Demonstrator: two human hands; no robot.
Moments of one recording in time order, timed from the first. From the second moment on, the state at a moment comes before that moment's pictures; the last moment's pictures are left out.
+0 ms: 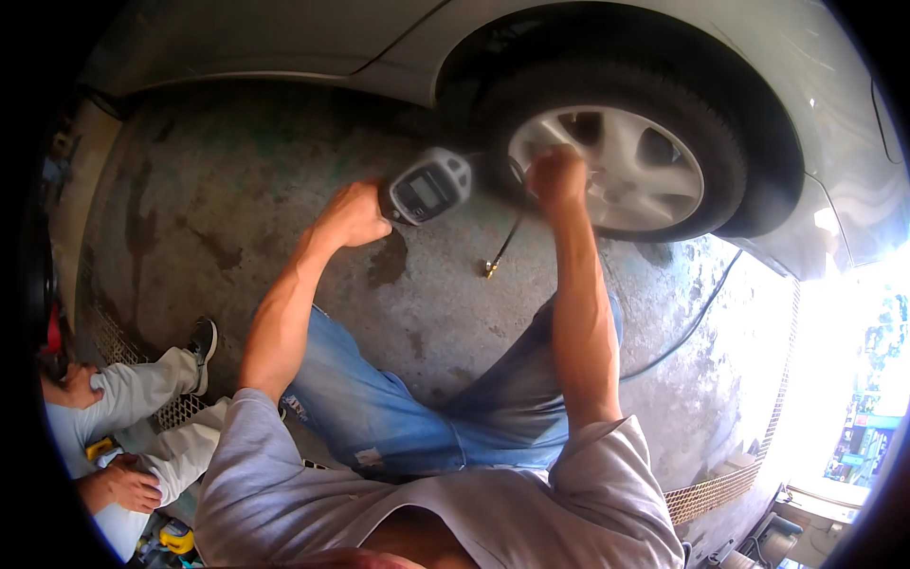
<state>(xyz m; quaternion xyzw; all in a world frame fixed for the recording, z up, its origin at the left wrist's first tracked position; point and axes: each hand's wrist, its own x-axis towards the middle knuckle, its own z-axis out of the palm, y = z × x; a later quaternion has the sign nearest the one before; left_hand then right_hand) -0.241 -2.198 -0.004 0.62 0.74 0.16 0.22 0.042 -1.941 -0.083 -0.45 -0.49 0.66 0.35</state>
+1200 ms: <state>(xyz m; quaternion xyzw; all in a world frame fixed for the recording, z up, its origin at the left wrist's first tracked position) -0.289 -2.237 -0.084 0.53 0.72 0.18 0.41 0.046 -1.950 -0.046 -0.50 -0.65 0.42 0.39</state>
